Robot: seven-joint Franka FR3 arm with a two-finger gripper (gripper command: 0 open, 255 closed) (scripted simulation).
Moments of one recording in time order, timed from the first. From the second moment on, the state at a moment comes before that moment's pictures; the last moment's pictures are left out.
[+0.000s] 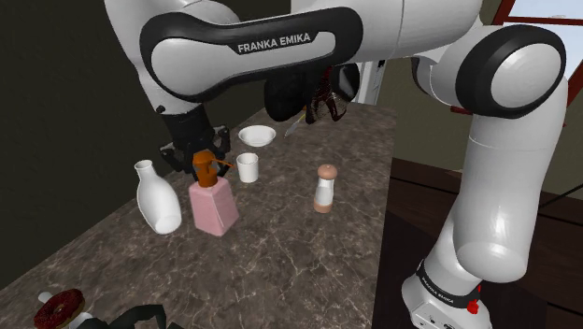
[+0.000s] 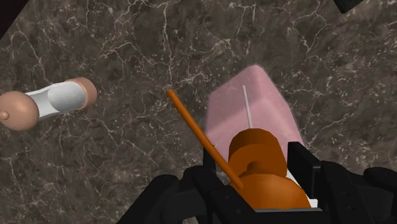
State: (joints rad) arm 0.22 0.25 0.53 -1.50 -0.24 1.63 0.98
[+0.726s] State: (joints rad) arm 0.24 0.28 0.53 -1.31 -0.26 1.46 0.96
